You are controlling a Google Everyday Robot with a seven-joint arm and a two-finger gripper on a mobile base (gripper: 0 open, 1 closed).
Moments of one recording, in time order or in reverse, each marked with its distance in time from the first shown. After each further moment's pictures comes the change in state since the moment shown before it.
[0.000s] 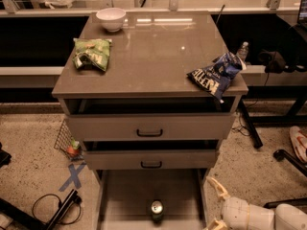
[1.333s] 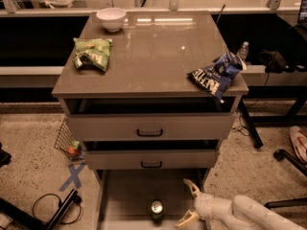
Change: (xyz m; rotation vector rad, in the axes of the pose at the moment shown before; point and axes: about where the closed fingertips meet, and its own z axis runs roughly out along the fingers) arm 0.156 -0.049 0.107 -0.046 0.047 -0.008
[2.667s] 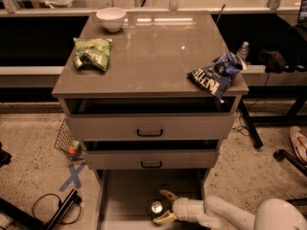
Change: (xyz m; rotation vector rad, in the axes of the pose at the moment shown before) arm 0.110 0.003 0.119 -0.095 0.028 0.005
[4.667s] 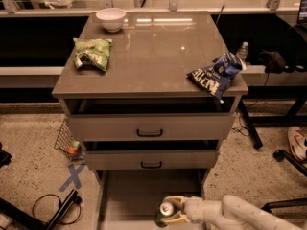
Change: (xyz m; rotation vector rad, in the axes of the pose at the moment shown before) arm -0.110 0.042 -0.074 -0.071 -0.123 0.021
